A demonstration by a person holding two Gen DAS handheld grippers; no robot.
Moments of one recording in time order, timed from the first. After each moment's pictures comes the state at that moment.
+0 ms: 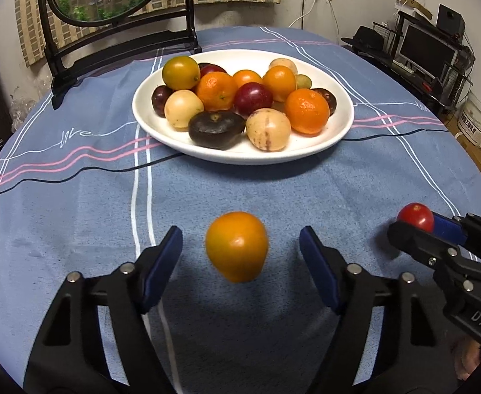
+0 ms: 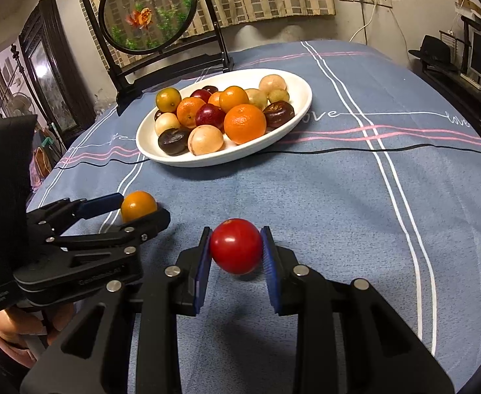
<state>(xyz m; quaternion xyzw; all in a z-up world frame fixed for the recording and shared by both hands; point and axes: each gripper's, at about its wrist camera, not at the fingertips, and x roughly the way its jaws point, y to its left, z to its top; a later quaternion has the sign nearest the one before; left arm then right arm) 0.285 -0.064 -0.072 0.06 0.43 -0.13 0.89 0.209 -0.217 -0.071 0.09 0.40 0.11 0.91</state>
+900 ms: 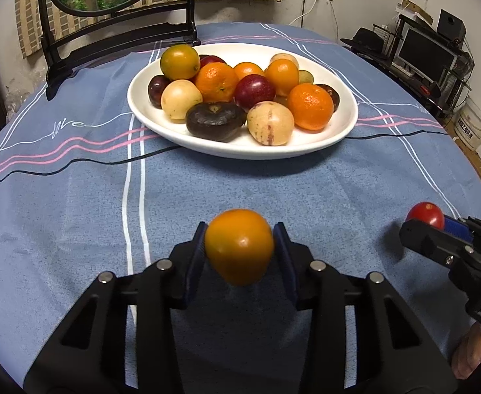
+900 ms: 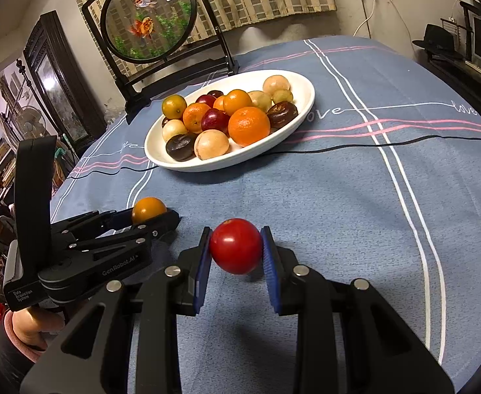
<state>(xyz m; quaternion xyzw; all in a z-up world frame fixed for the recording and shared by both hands) 0.290 -0.062 -0.082 0.04 0.44 -0.14 0.89 0.208 -0.224 -0.071 0.12 0.39 0.14 0.90</state>
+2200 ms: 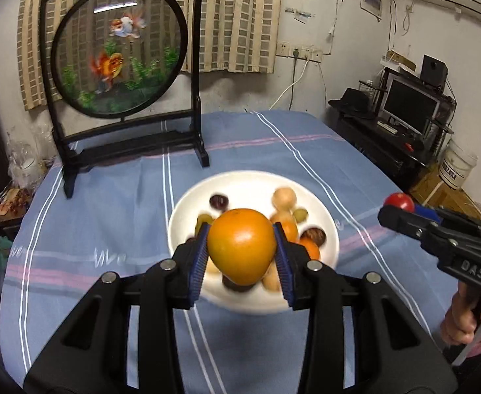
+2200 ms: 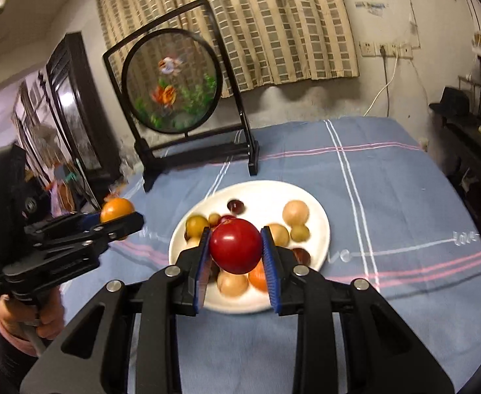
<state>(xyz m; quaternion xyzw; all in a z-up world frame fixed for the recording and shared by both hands) 0.350 -0.041 0.065 0.03 0.33 -0.17 0.93 0.288 -0.229 0.045 0.11 0.30 0.16 0.94</state>
